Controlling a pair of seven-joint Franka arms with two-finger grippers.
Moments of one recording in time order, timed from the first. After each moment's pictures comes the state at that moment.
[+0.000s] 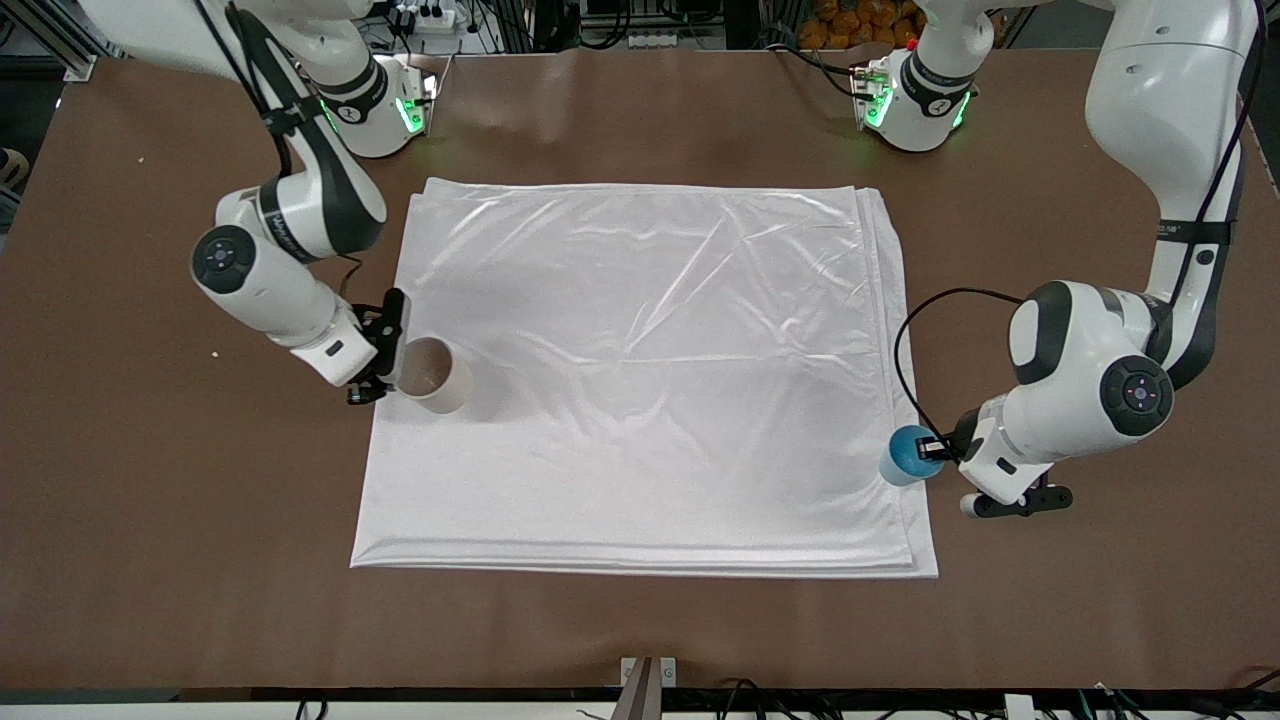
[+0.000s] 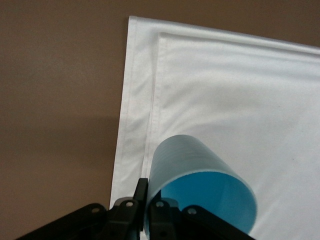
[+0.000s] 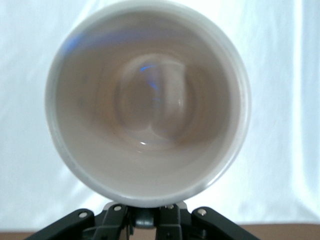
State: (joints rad) left arm 0.07 0.60 -0.26 -1.54 0.03 2.11 -0.28; right arm -0.07 0.25 0.36 -2.13 0.00 2.45 -1.29
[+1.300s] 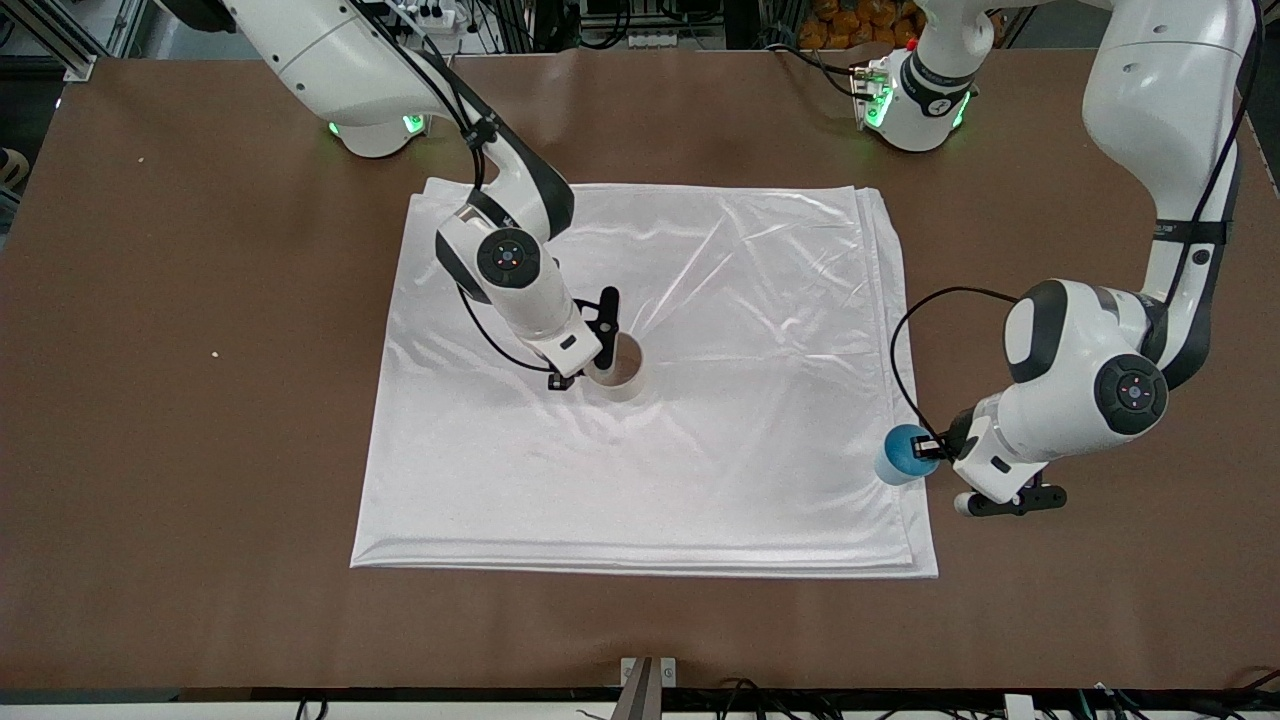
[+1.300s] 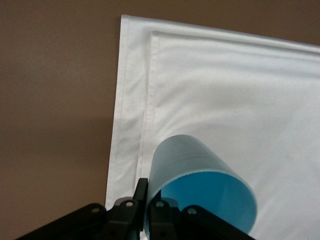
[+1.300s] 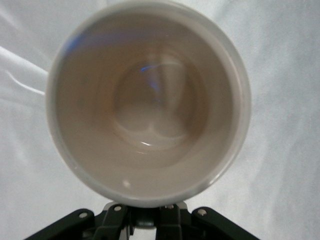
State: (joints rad) left arm 0.07 0.59 -0.27 -1.54 0.03 2.11 -0.28; right arm 0.42 0.59 0.26 -1.78 -0.16 2.40 -0.74
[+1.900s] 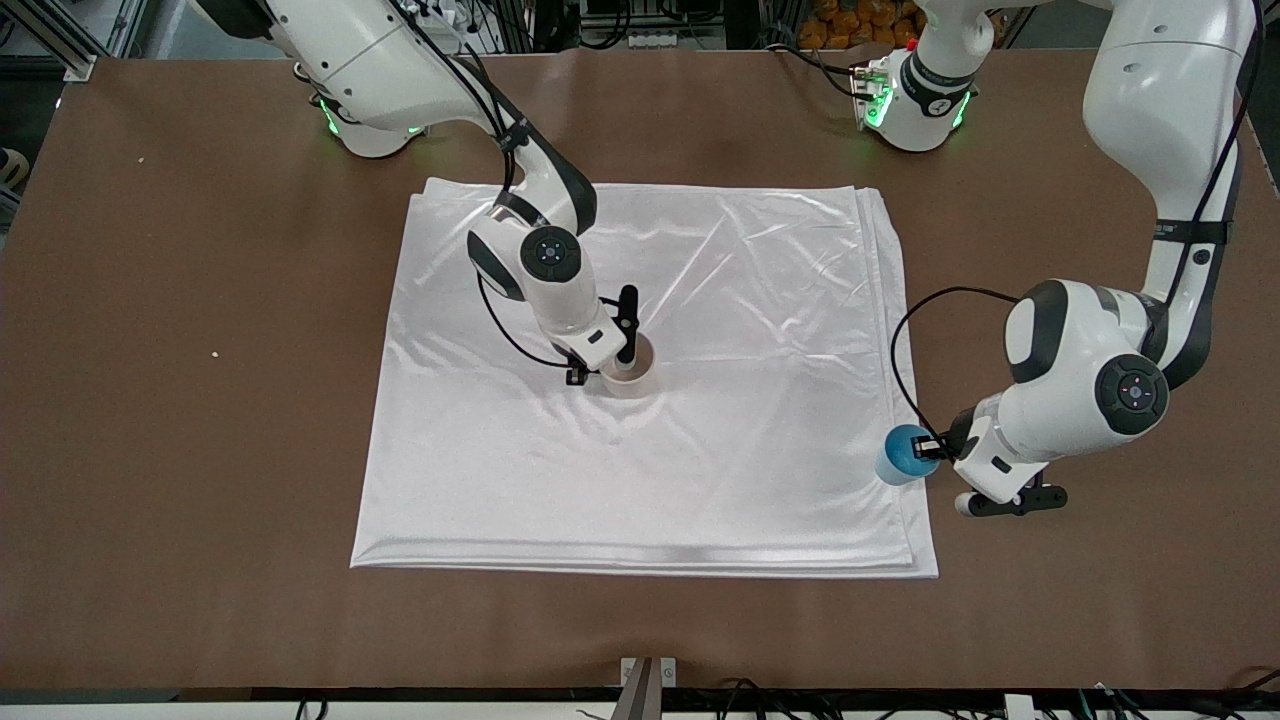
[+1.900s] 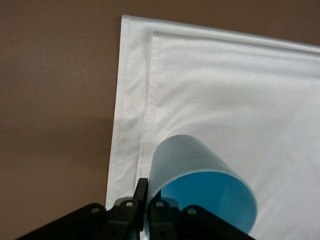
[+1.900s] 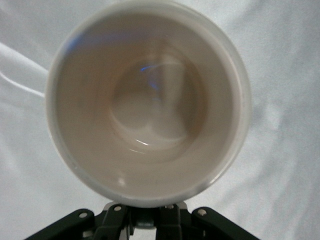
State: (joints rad) left arm 0.07 0.59 -0.27 -1.54 0.03 2.11 -0.28; right arm 0.54 0.63 0.17 -1.76 -0.19 2.40 -0.71
